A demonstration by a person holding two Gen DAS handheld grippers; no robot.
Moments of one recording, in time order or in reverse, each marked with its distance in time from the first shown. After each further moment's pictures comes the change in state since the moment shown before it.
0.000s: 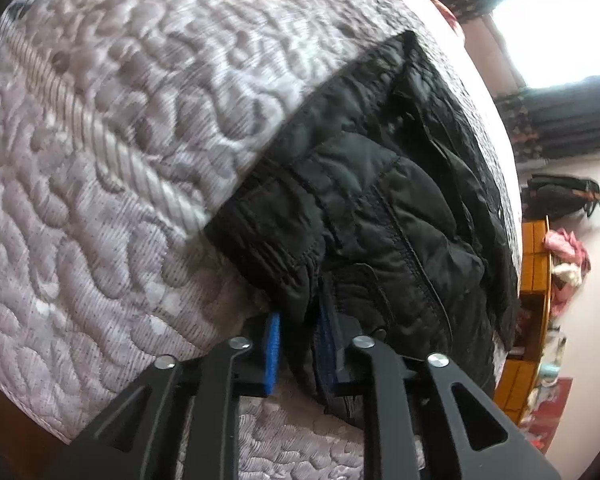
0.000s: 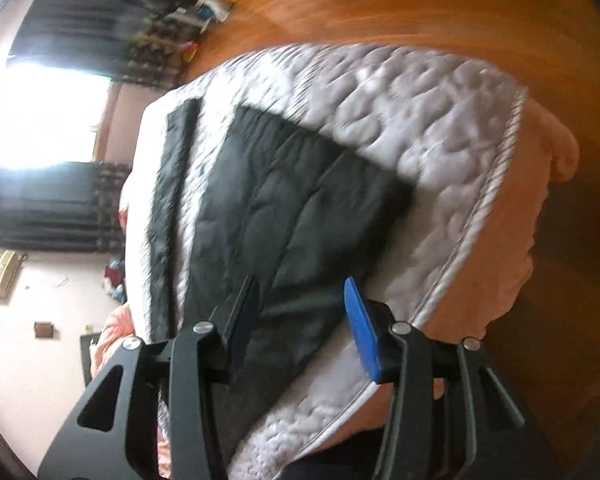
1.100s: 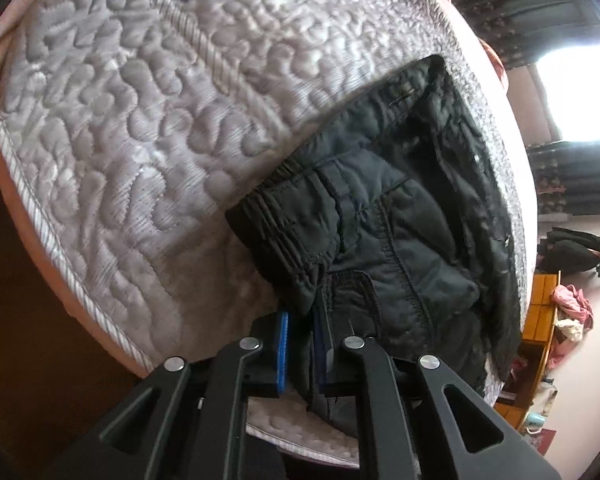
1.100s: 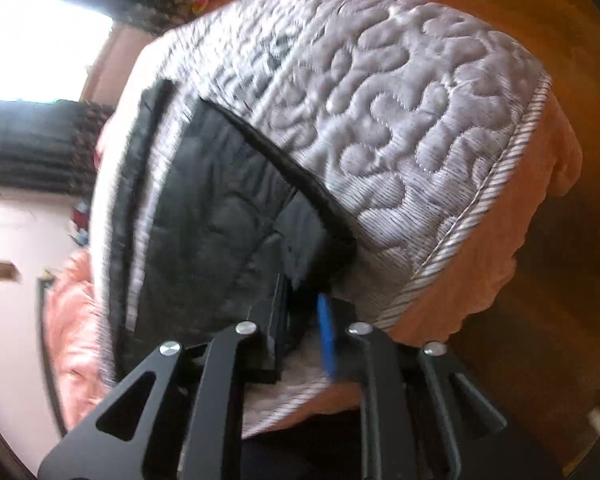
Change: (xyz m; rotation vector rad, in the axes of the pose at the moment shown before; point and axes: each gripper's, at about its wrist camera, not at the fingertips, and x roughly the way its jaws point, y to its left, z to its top) left arm -0.065 0.056 -0.010 -0.162 -0.055 0.078; right arm 0.036 0.014 -0.027 -0.222 0.105 -0.141
